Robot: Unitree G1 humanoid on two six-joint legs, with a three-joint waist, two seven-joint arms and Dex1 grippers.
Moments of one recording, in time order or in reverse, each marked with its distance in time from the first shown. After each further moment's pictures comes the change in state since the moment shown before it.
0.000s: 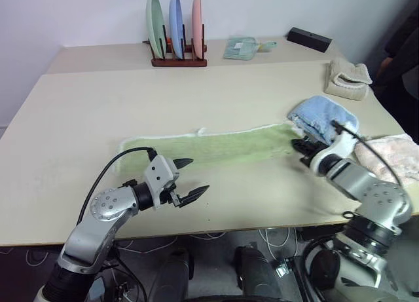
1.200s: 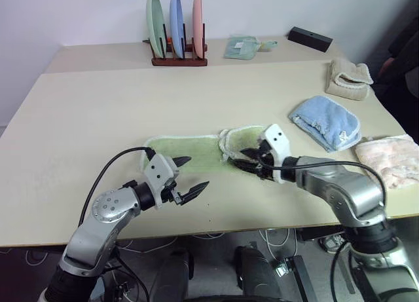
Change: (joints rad) left arm 0.018 -0.034 0.010 -0.025 -0.004 0.050 0.078; right arm 0.080 -0.319 0.775 -0.194 -0.307 -0.411 0.655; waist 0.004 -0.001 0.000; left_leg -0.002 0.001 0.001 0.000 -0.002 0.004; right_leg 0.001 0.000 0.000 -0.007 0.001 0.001
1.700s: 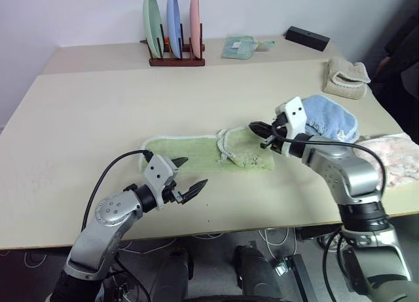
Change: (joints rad) left arm 0.031 -0.044 0.002 0.005 0.015 0.005 0.065; right arm -0.162 0.160 0.003 0.410 -0.173 -0.287 -0.012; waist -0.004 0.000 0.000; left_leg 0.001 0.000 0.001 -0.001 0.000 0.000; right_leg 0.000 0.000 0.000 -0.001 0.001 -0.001
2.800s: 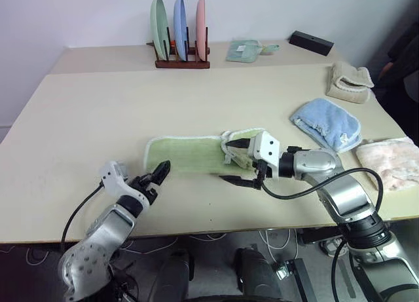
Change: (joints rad) left arm -0.031 -0.462 0.533 -0.013 -0.813 0.582 0.856; right arm 0.128 -0.137 0.187 -0.250 -0.161 -0.272 0.373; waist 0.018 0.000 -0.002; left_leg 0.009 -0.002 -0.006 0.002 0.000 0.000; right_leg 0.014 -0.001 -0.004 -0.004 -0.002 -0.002
